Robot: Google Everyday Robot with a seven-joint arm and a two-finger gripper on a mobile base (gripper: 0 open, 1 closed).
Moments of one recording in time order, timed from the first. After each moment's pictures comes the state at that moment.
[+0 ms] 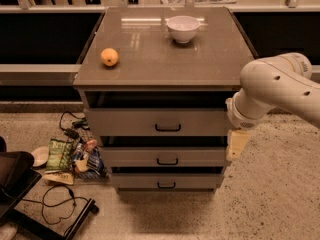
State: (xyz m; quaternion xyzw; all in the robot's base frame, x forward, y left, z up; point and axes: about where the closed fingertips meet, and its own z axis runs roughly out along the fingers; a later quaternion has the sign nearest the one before) arm 0.549 -0.221 0.713 -0.65 0.75 -0.06 0.12
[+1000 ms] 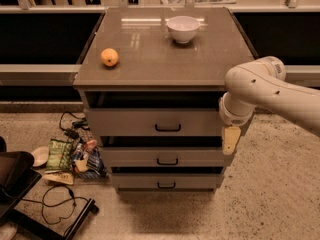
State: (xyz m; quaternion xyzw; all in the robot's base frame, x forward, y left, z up) arm 0.596 -0.223 0.676 -0.68 0.72 -0.09 0.11
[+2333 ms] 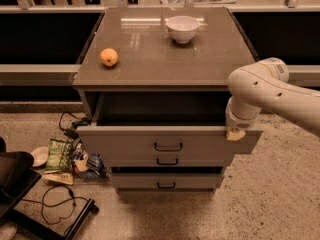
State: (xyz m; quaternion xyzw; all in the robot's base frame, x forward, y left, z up) arm 0.572 -0.247 0.662 -0.65 0.75 -0.08 0.06
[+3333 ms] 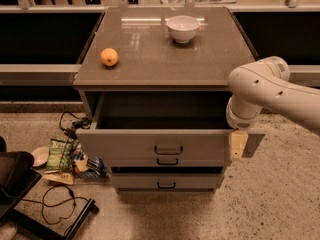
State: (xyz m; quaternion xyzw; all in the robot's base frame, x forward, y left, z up) arm 0.572 -0.247 0.671 -0.65 0.75 -0.08 0.06
